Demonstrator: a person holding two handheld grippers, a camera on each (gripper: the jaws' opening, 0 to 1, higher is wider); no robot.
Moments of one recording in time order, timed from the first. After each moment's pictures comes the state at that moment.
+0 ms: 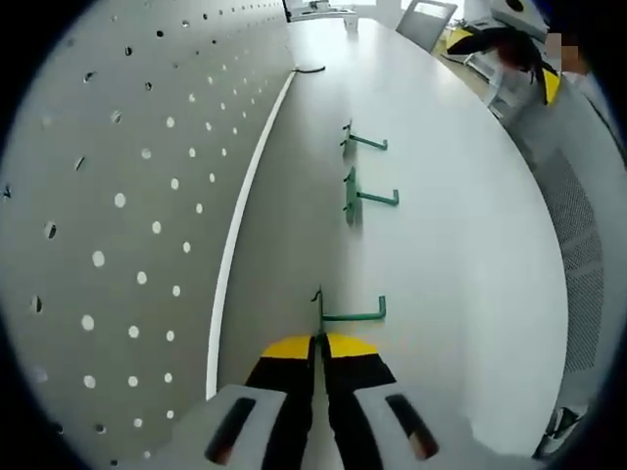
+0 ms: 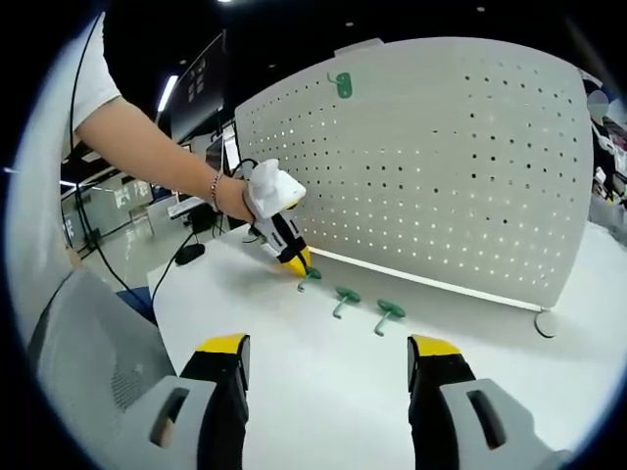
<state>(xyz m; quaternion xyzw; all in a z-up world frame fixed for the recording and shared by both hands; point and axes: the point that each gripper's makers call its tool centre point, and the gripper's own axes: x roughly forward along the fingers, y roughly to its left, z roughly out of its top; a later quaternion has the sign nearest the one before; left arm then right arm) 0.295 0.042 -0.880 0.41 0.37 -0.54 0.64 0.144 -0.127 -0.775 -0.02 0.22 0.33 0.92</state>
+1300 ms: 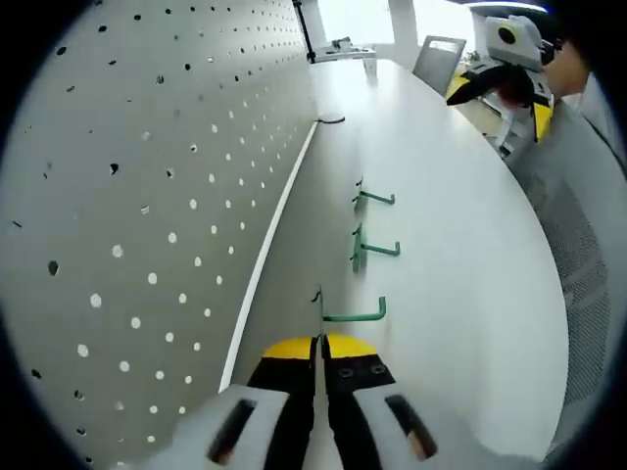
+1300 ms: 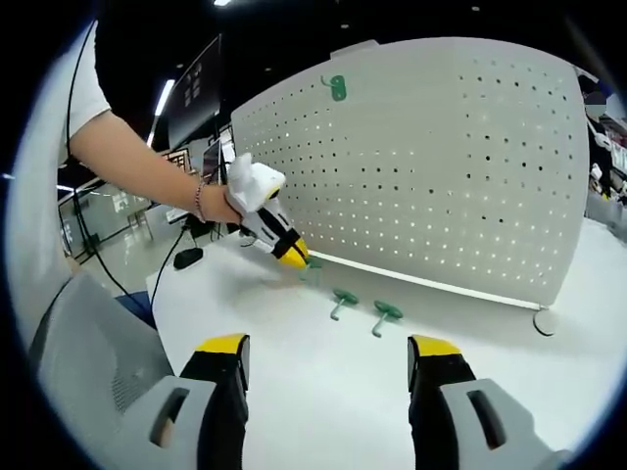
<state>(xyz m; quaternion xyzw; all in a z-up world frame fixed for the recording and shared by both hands) 0.290 0.027 -0.846 0.34 0.29 -0.54 0.71 0.146 -0.130 -0.774 -0.01 0.22 0.32 0.92</state>
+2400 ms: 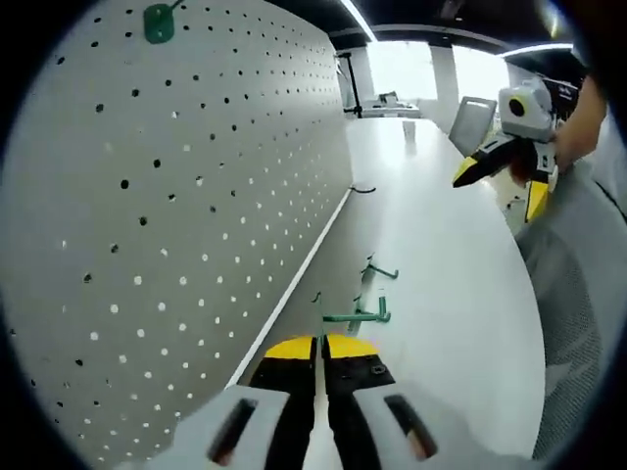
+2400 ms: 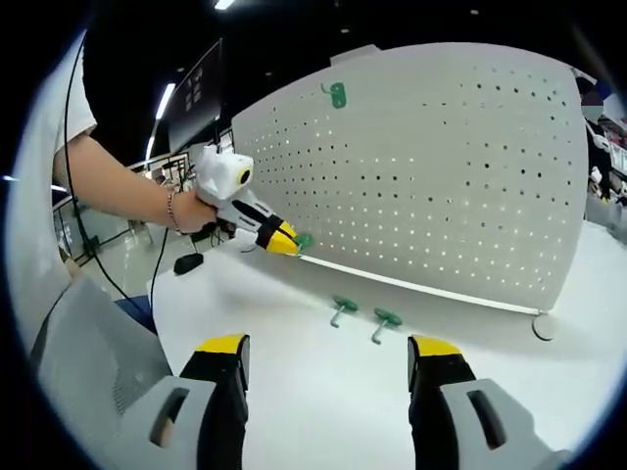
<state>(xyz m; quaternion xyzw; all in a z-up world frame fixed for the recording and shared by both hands) 0.273 0.016 -0.782 0.23 0.22 -0.49 0.81 0.148 -0.129 -0.766 -0.01 0.20 0.32 0.92</state>
